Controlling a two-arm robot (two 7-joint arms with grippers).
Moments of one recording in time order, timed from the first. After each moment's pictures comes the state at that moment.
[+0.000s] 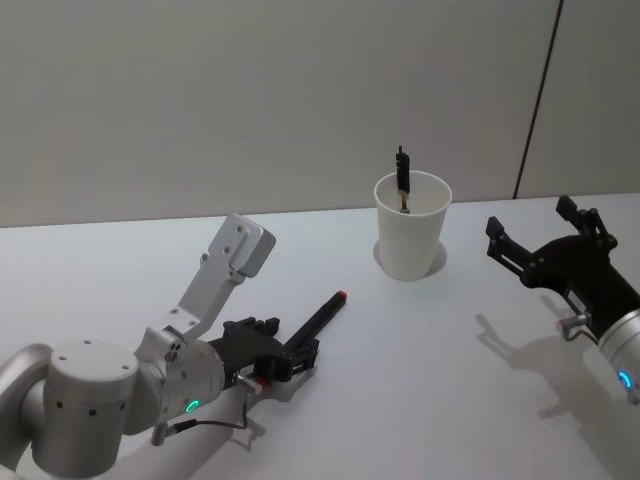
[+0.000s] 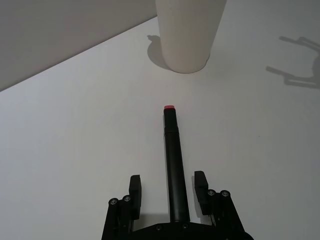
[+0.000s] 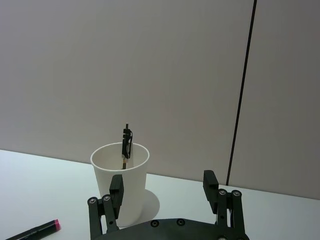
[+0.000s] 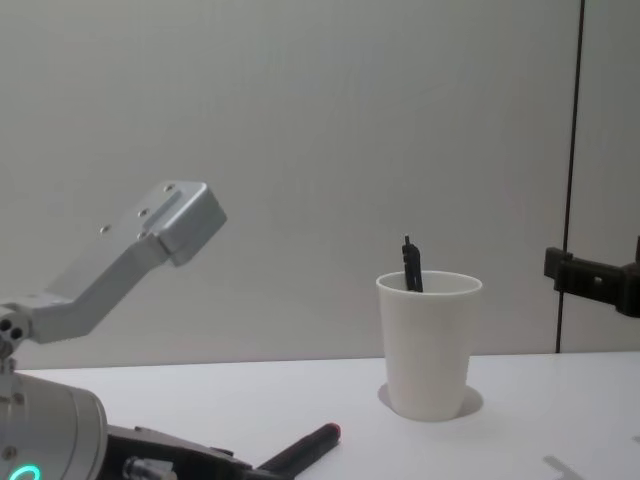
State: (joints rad) left arm -0.20 0.45 0.42 -1.70 -0.40 0.68 -0.22; right arm -0.01 0.34 -0.23 -1.77 0.29 0.03 0.07
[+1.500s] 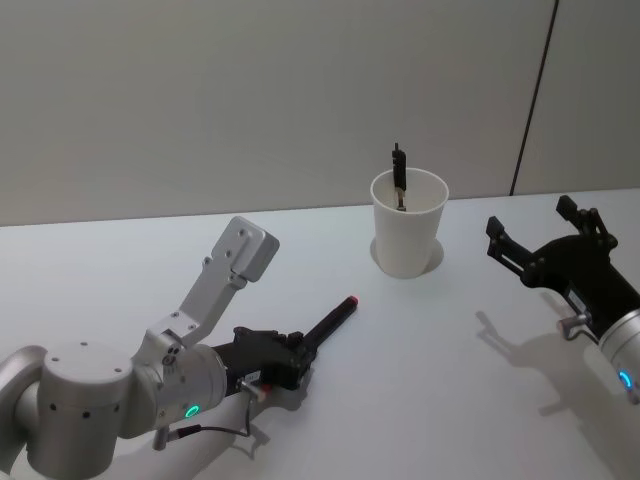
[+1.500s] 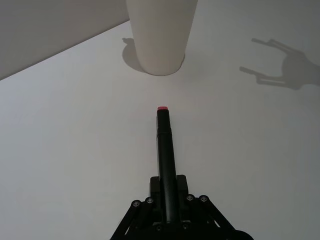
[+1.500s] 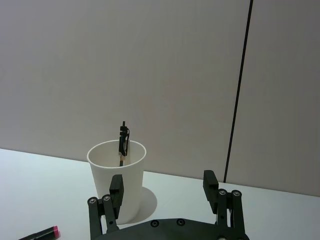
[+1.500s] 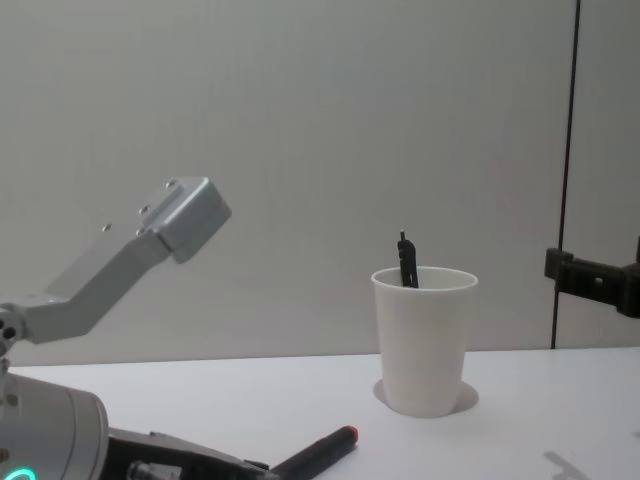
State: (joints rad) left arm -0.19 0.47 0.41 -1.70 -0.41 0.66 -0.29; right arm -0.01 0.34 -0.23 -1.77 0.29 0.03 0.07
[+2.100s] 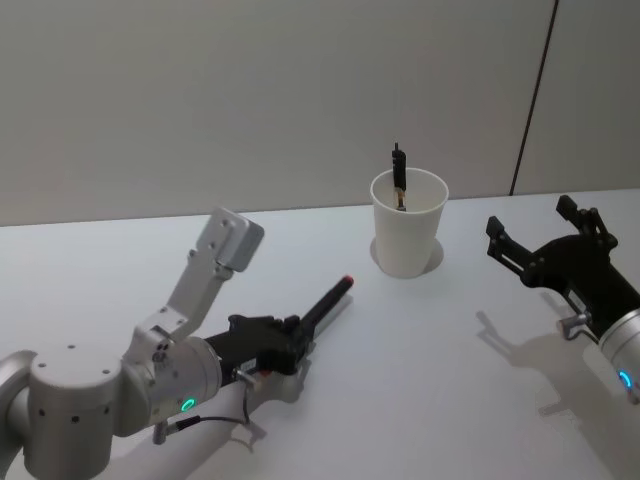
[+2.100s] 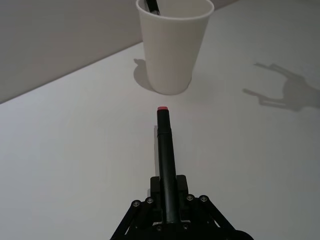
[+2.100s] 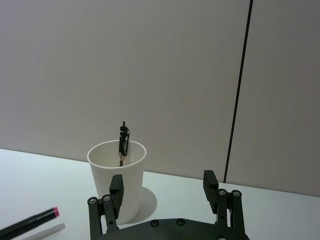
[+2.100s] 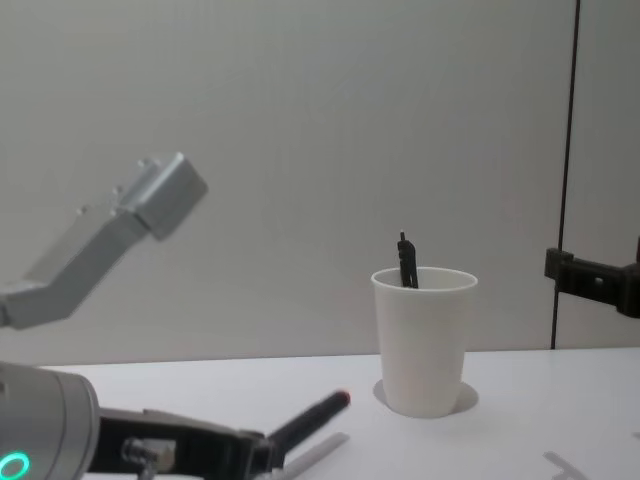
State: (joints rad) left arm -0.18 0.47 0.40 -1.71 -0.46 0.59 -0.26; right arm -0.01 0.34 -0.23 -1.77 0.29 0.03 0.07
